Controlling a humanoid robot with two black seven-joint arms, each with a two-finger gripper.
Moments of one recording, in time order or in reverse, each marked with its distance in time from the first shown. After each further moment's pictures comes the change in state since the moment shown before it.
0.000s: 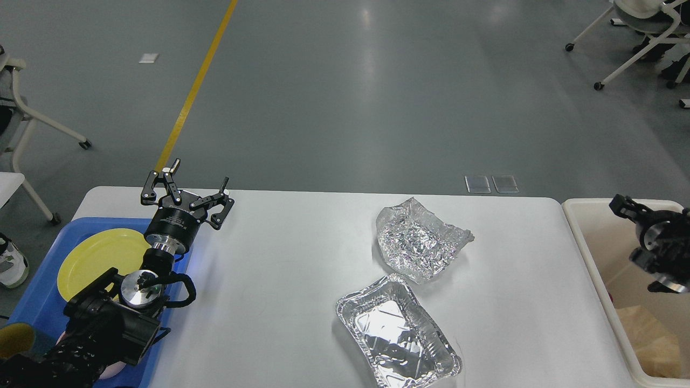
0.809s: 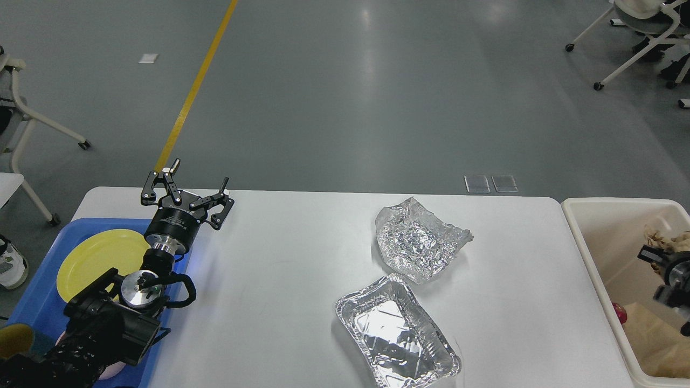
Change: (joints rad) left arm 0.000 -0.001 0.000 0.001 0.000 0.000 0.000; right arm -0.141 -0.019 -0.164 0.025 0.016 -0.002 -0.015
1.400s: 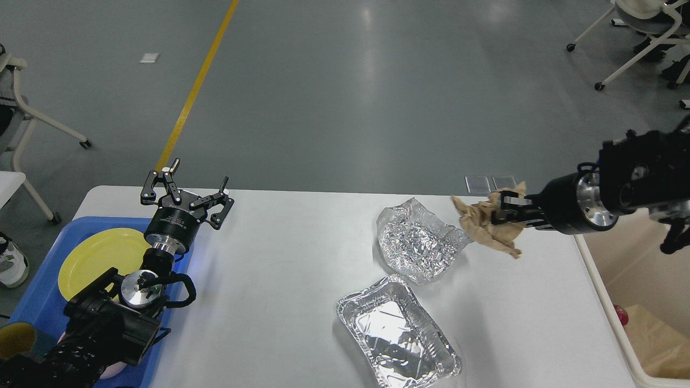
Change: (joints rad) left arm 0.000 0.000 0.000 0.000 0.000 0.000 0.000; right arm 1.038 0.014 0.114 1.024 -0.492 0.323 0.267
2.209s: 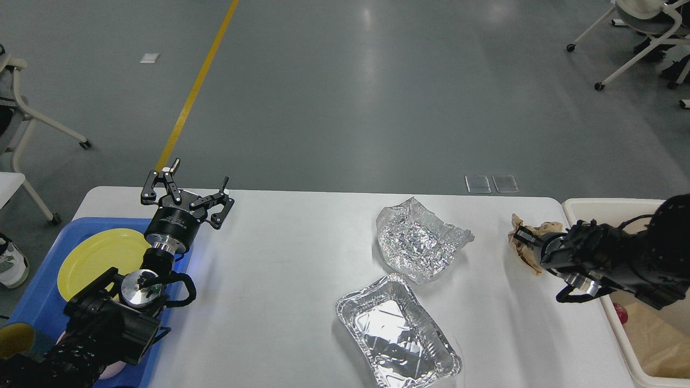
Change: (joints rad) left arm -0.001 0.000 0.000 0.000 0.000 0.000 0.000; right arm -0.649 0.119 0.207 -0.547 0.366 -0.326 -0.309
